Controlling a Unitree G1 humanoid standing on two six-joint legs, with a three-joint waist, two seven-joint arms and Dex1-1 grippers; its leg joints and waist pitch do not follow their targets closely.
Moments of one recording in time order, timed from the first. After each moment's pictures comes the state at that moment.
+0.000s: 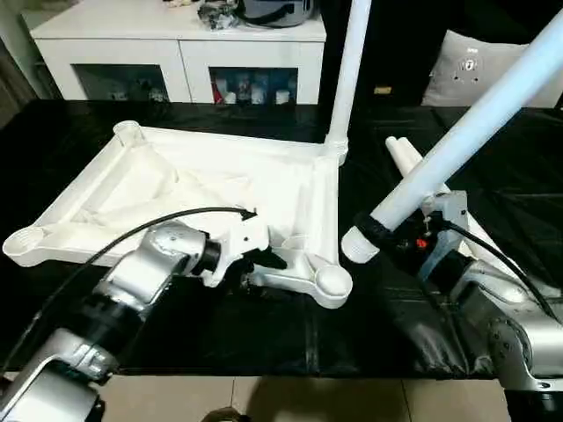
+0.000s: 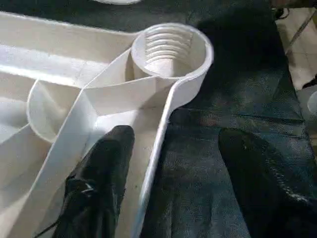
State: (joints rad) left arm -0.57 0.47 -0.43 0.38 -0.11 0.22 -1.23; right arm -0.16 -0.33 -0.08 -0.14 0.43 0.49 0.58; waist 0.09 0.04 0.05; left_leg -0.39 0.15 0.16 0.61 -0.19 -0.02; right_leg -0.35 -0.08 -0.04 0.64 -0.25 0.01
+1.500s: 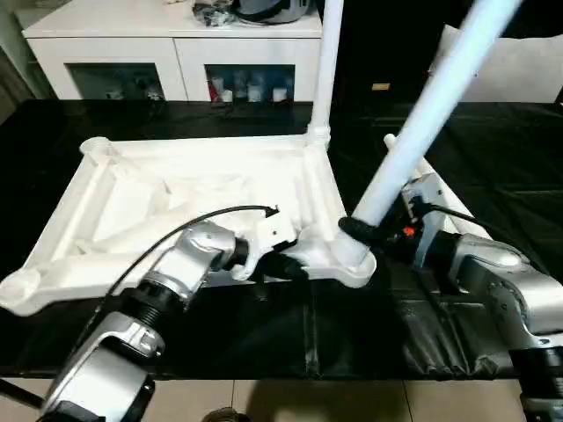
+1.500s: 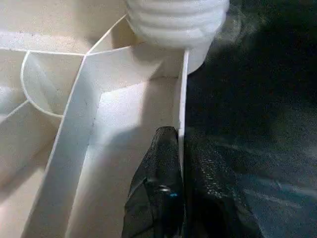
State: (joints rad) left arm -0.65 0.27 -0.41 0.58 0.01 0.24 -1.07; right arm -0.35 -0.46 0.05 0.01 0.43 0.60 0.78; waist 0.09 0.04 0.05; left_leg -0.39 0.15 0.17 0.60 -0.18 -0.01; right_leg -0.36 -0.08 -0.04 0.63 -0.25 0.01
